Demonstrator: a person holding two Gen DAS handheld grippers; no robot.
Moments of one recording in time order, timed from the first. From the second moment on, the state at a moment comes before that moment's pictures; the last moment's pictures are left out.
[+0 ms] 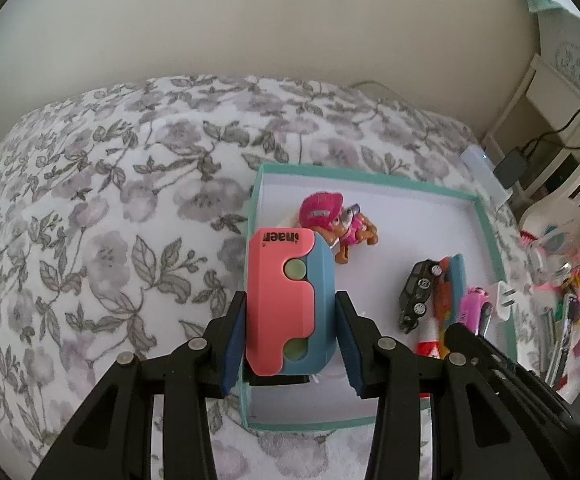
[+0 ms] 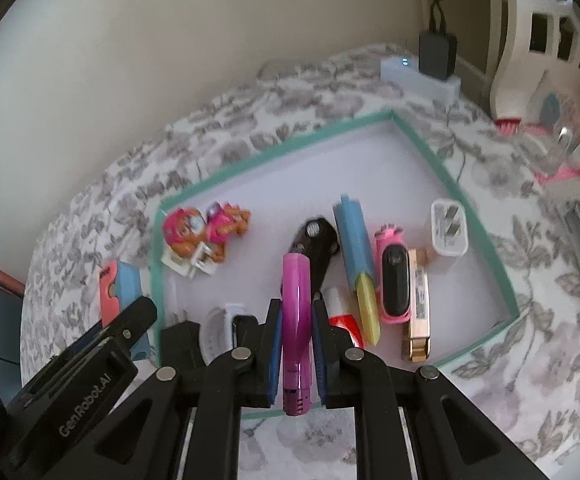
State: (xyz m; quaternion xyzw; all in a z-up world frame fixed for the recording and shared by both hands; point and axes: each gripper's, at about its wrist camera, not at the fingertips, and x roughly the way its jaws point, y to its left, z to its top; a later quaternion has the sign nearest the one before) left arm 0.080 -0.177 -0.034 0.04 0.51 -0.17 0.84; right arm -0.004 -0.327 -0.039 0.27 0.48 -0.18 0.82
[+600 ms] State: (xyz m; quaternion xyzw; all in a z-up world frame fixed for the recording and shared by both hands) left arm 0.090 -0.184 -0.064 0.03 0.55 -0.19 0.81; right arm 0.007 -0.330 -0.055 0.26 0.51 -0.19 0.80
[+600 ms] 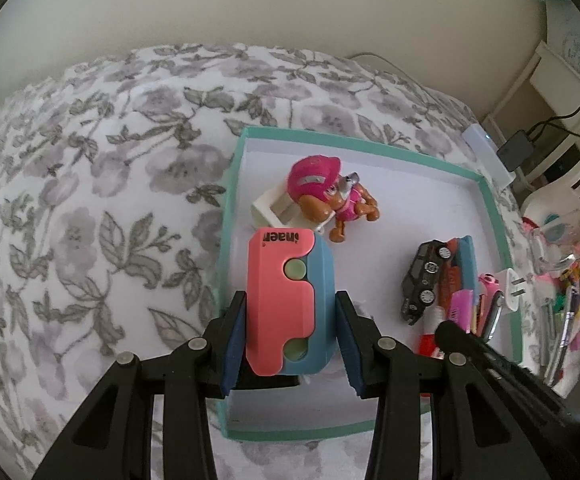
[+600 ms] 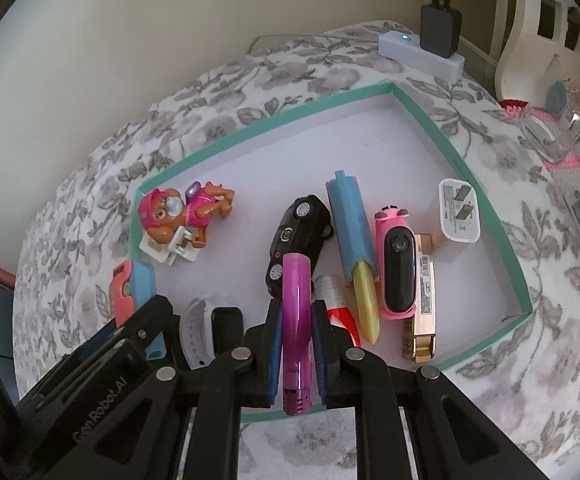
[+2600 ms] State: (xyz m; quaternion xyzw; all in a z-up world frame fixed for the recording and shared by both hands) left arm 0.108 -0.130 -0.064 0.07 0.52 -0.02 0.85; right arm 0.011 -0.328 -0.051 0.20 0.51 -0.23 0.81
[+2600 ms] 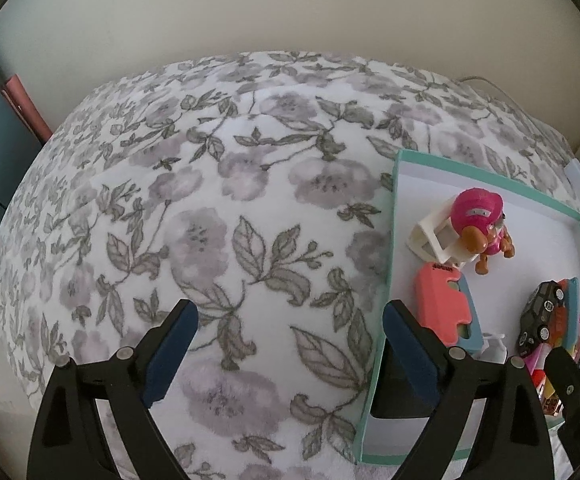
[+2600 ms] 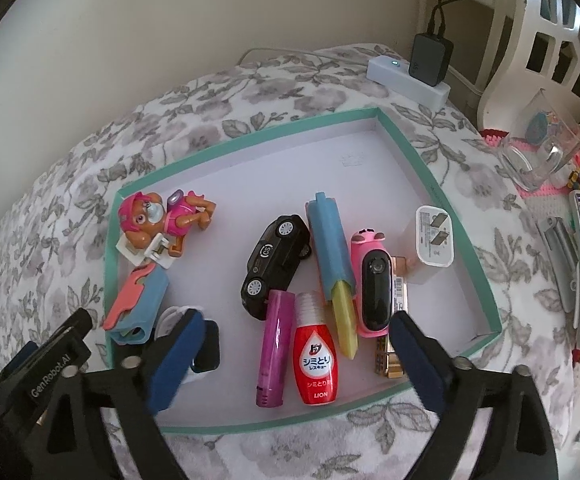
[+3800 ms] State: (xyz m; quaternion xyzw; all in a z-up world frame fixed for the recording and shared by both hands) left arm 0.056 -0.103 -0.053 0.11 0.48 0.01 0.87; right arm -0.029 -0.297 -0.045 0.17 0.49 -0.21 0.83
